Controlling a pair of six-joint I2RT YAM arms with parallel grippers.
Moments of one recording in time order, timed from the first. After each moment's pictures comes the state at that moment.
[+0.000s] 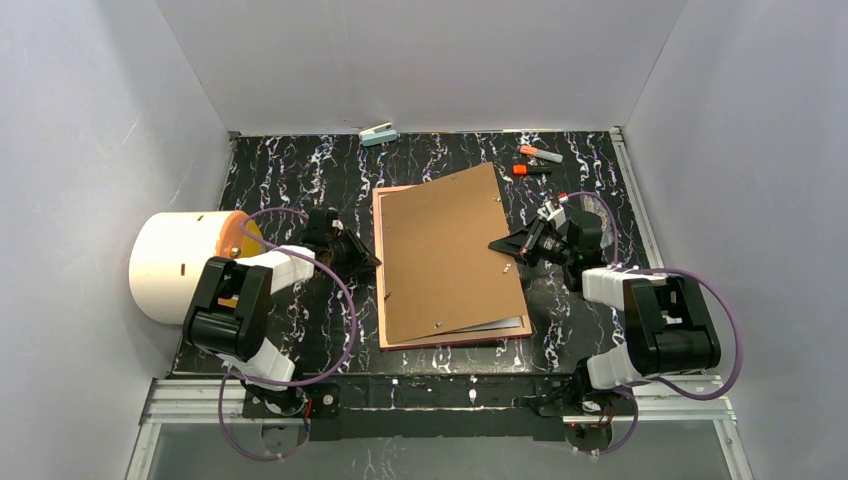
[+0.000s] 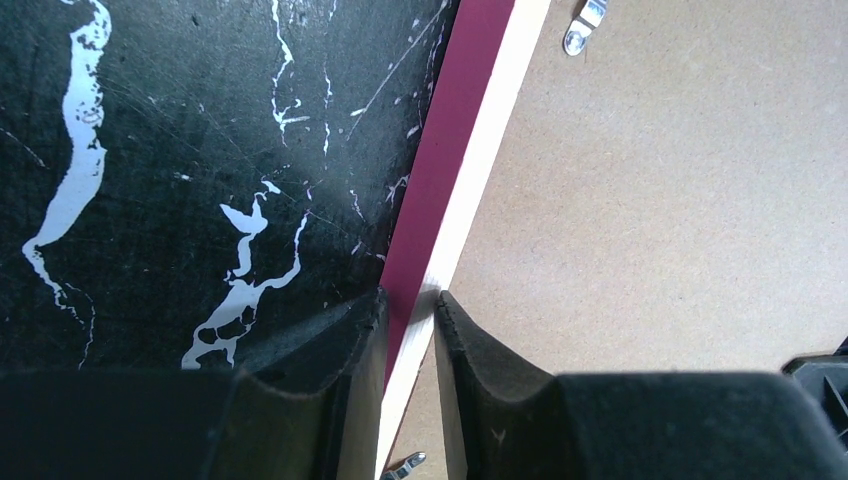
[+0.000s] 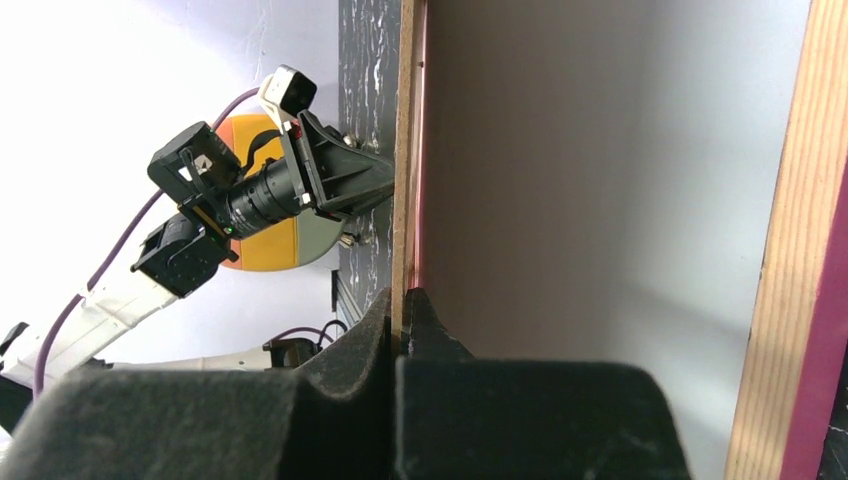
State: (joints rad) left arm -0.25 1.58 0.71 -0.05 0.30 -0.87; right arm 0.13 1.45 0.47 0.57 -0.83 1.02
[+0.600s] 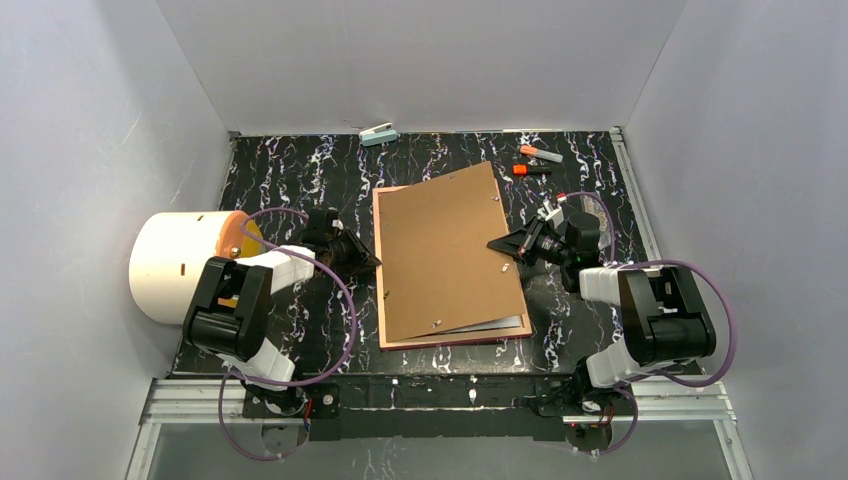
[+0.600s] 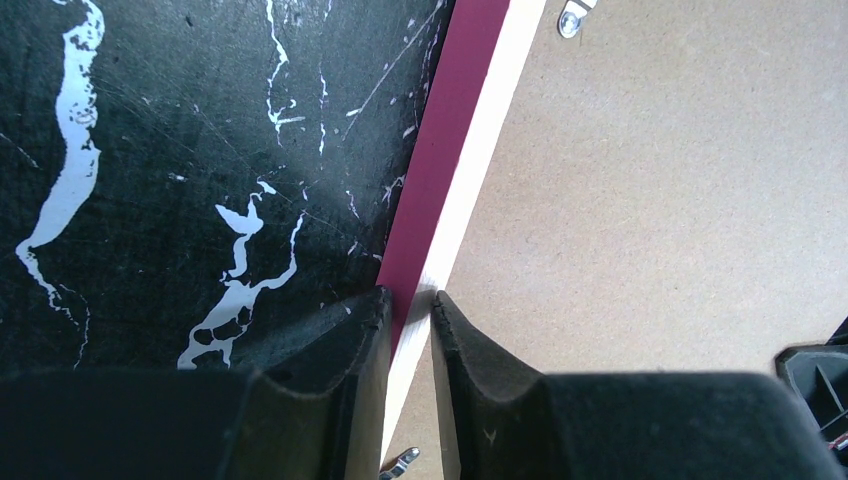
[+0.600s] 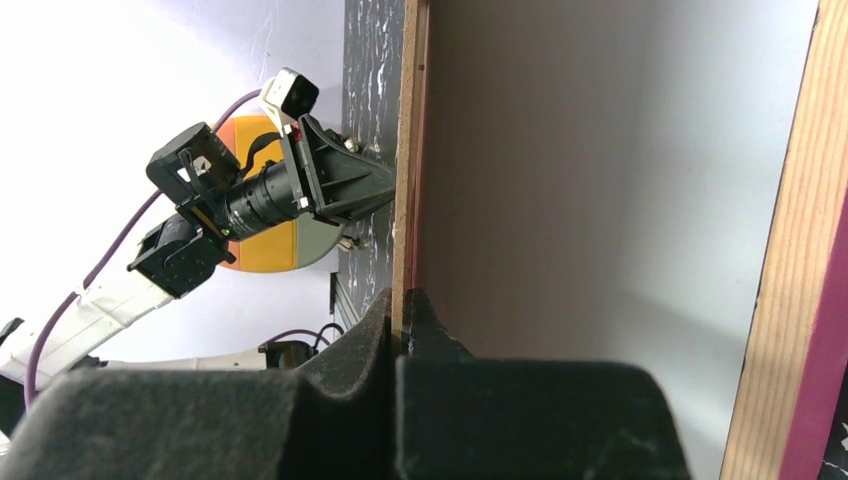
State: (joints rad) left arm -0.25 1.58 0.71 -0.05 0.31 -0.87; right arm 0.13 1.50 0.46 0.69 -0.83 1.03
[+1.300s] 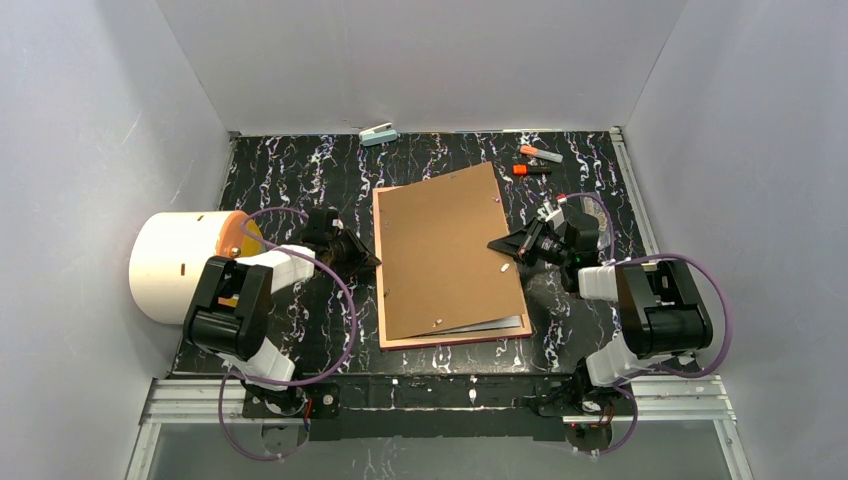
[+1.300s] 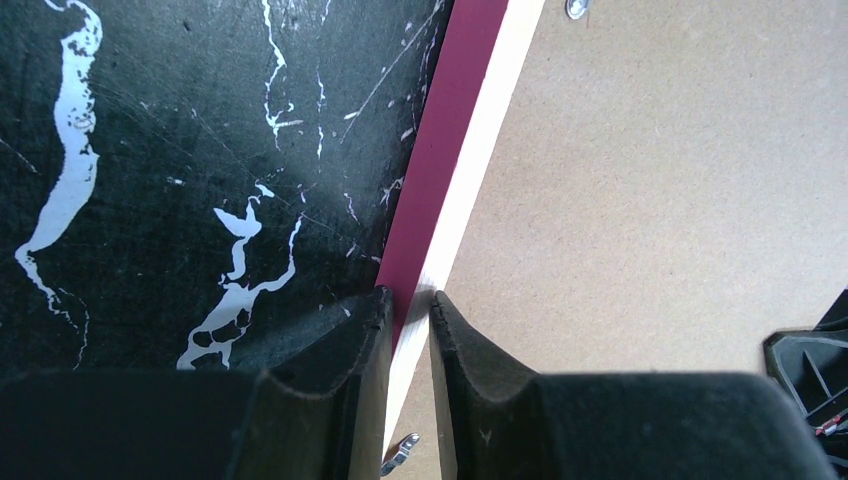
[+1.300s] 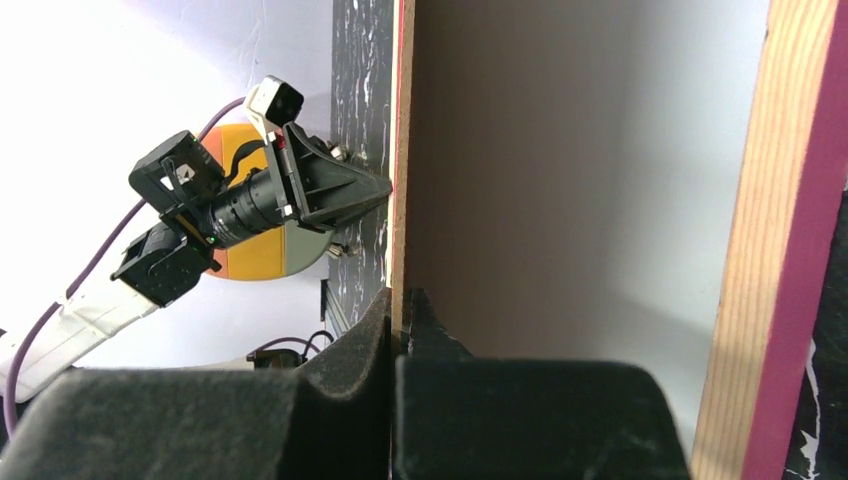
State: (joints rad) left arm -0.25 1.58 0.71 -0.04 0.31 -0.87; right arm 0.13 1.54 0.46 0.72 -0.81 1.01
